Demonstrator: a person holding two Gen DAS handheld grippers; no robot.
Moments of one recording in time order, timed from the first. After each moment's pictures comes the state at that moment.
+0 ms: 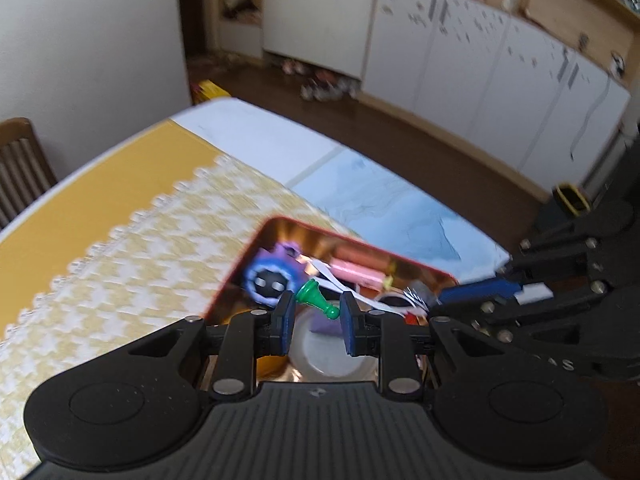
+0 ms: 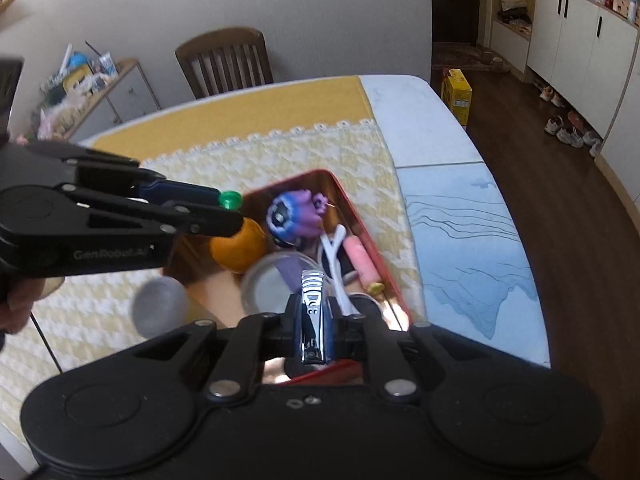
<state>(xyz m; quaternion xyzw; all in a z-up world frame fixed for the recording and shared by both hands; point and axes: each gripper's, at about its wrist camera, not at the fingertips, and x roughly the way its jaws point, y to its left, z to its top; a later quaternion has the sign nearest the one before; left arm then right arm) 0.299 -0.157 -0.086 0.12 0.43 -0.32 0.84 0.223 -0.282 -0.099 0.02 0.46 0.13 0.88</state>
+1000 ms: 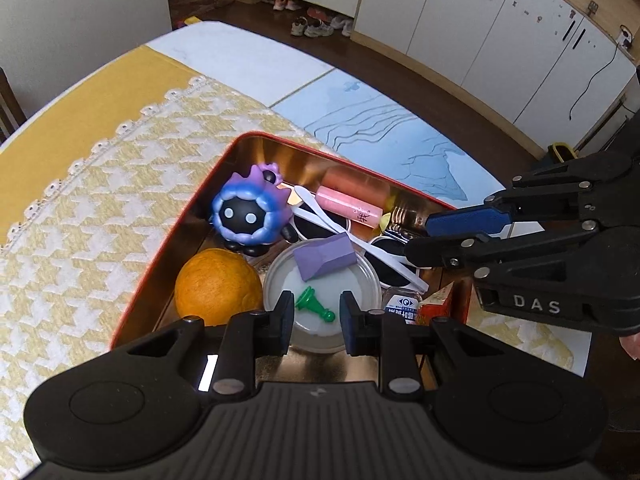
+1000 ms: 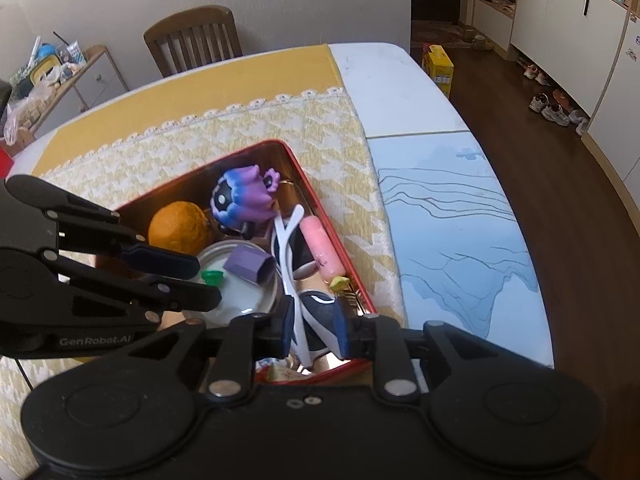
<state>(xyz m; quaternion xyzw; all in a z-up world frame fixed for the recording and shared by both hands) 0.306 -0.164 -0.126 0.13 0.51 -0.32 0.79 0.251 -0.295 -0.134 0.03 0.49 0.10 0.87</state>
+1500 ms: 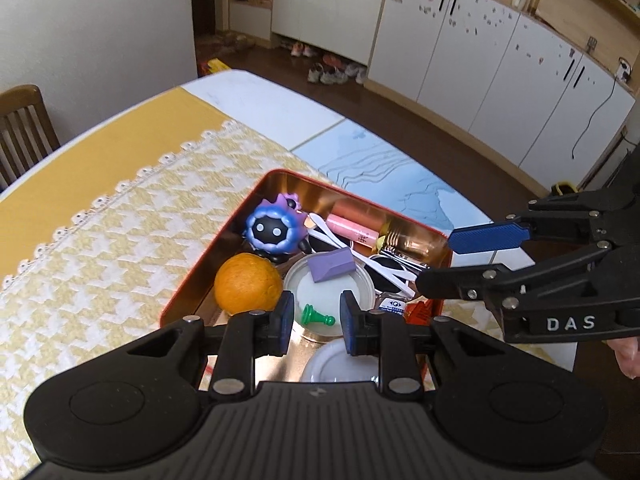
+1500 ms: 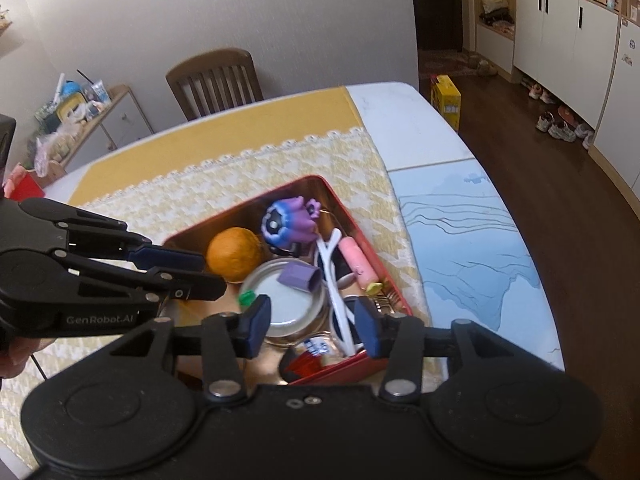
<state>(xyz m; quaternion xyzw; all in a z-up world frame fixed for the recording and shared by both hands) 0.269 -0.130 -0.085 0.10 0.45 -0.30 0.84 0.209 -0.286 -0.101 0.06 0.43 0.12 0.89</state>
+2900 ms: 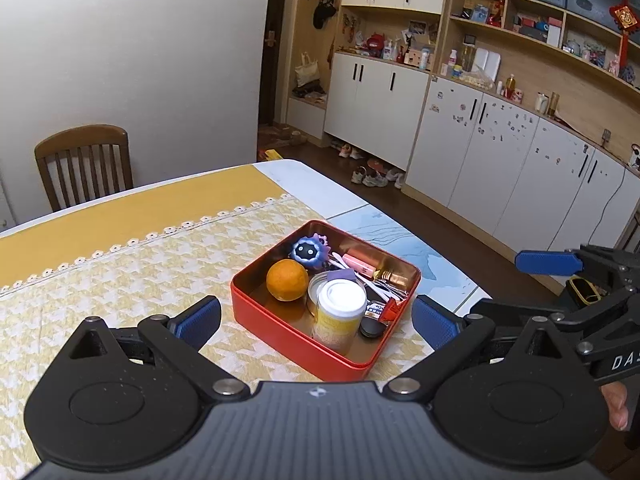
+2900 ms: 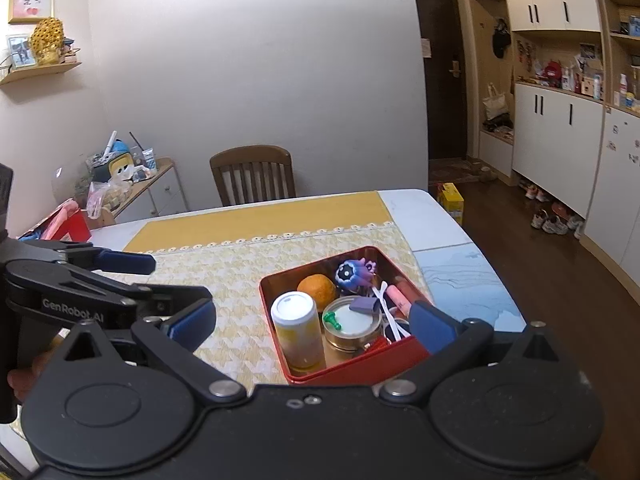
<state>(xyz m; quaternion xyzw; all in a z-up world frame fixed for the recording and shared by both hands) 0.124 -0.051 -0.027 0.02 0.32 -0.23 0.92 0.069 -0.244 -0.046 0.05 0.27 0.12 0.95</state>
